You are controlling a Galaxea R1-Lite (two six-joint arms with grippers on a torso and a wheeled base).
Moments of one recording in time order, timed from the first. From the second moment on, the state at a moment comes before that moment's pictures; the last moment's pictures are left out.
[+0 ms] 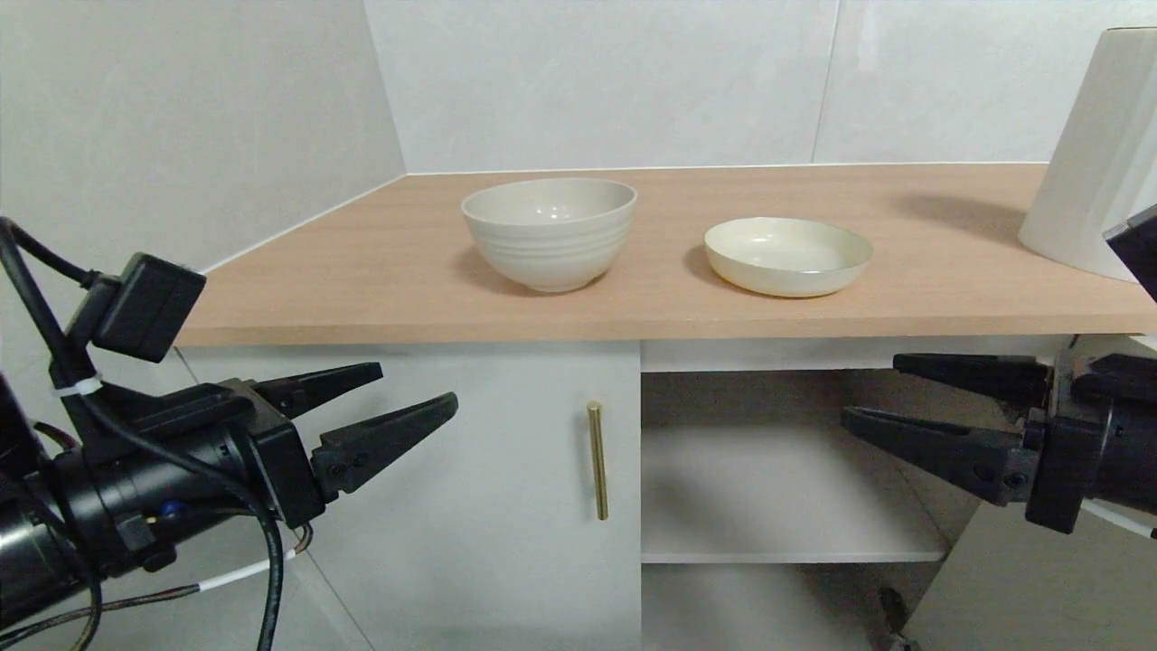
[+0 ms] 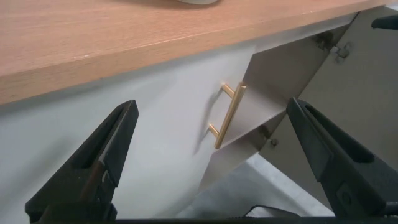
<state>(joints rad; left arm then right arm) -0.37 1.24 -0.52 -0.60 -0.30 -0.16 0.57 1.20 -0.68 -0.38 0.22 0.07</state>
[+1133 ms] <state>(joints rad) -0.37 1.26 -0.69 -0.35 -0.29 -0.16 0.56 1.22 -0.83 -0.22 0.19 0.05</state>
